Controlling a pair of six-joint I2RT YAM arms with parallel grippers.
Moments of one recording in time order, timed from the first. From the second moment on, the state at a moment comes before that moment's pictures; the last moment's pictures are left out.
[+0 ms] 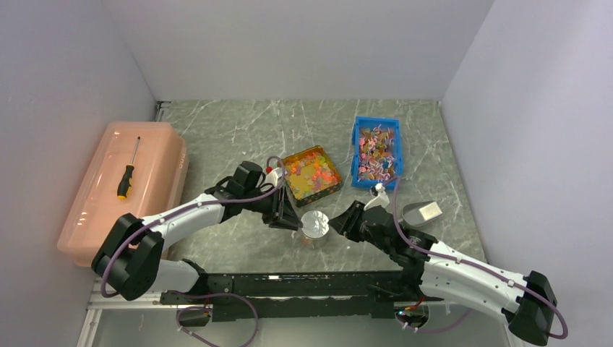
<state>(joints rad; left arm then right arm) -0.61 1.33 0.68 -0.11 0.83 -0.87 0.95 0.69 0.35 -0.20 0.24 1.16</state>
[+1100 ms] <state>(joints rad) -0.96 0.78 0.53 -0.20 0.21 -0.66 0.95 0.78 0.64 -0.42 0.35 0.80</state>
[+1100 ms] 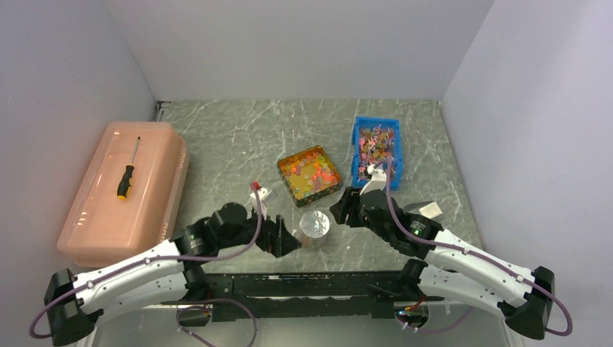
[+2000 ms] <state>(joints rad) -1.32 1.24 0.18 0.80 -0.36 -0.24 0.95 0.77 0.71 -0.54 0.29 0.70</state>
